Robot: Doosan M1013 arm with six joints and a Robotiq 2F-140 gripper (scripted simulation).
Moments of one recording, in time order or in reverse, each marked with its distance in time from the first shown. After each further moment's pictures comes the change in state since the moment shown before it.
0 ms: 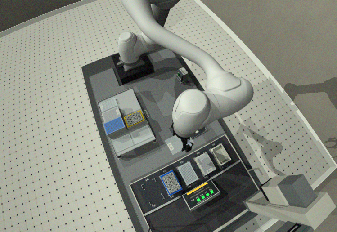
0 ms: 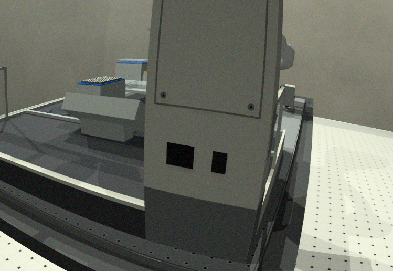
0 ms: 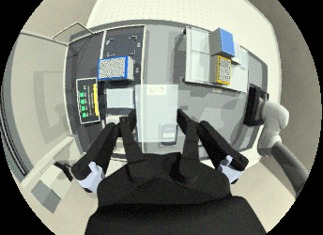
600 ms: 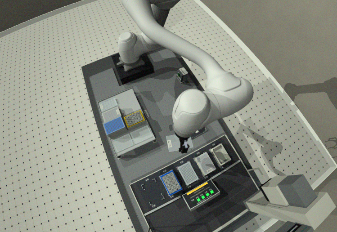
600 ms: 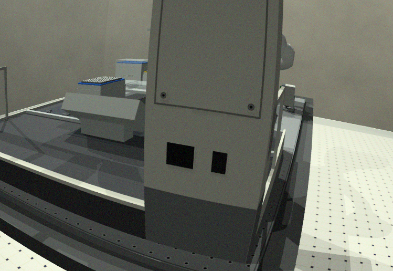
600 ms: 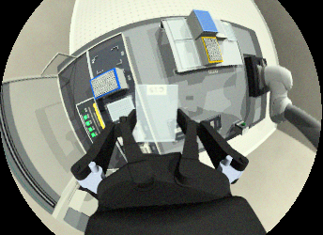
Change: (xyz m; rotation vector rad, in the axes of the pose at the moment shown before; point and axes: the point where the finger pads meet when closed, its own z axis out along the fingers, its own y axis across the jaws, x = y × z) arm 0.000 0.000 0.000 0.000 0.000 0.313
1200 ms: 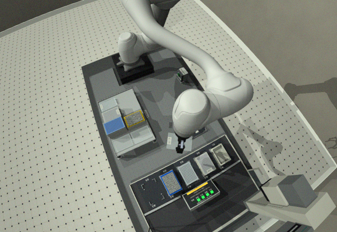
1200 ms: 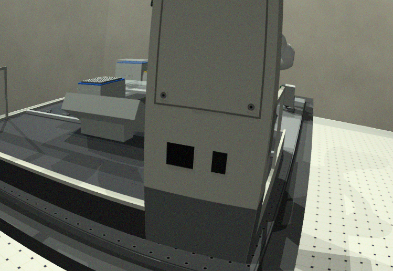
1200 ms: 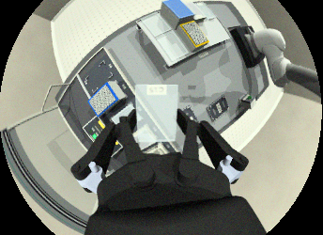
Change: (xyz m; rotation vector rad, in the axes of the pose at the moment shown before) arm 0.000 0.000 0.000 0.000 0.000 0.303
